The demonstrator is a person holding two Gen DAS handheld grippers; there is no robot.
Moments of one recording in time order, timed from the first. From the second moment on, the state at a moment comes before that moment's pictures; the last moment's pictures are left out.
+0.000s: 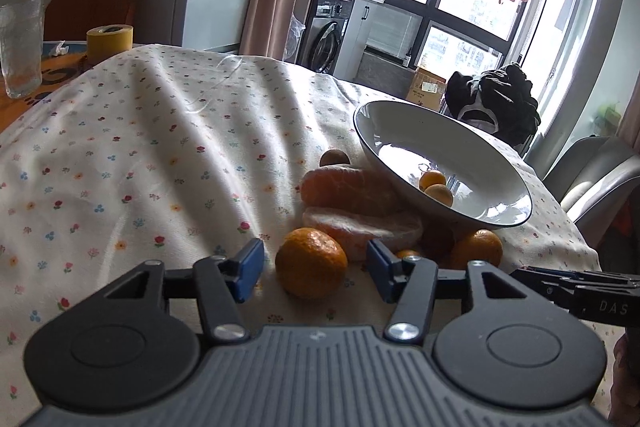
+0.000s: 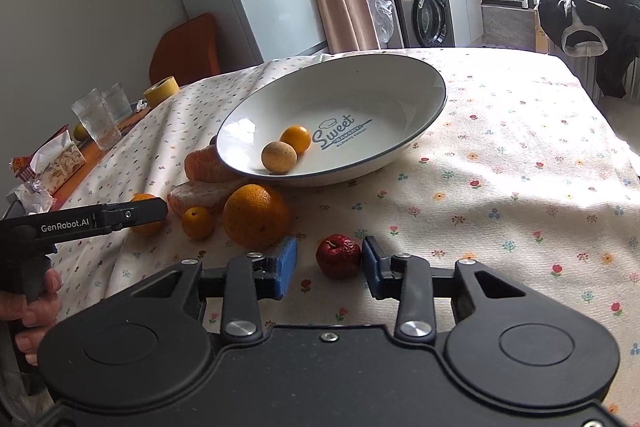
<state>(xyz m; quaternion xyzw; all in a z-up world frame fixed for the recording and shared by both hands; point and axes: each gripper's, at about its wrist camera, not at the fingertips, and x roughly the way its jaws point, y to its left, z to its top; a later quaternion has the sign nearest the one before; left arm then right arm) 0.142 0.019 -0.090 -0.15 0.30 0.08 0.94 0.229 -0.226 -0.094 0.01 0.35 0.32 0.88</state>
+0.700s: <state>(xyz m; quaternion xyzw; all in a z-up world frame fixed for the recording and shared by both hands) 0.124 0.034 -0.078 -0.16 0.29 0.08 0.94 0.223 -0.225 -0.077 0.01 0.34 0.32 0.88</state>
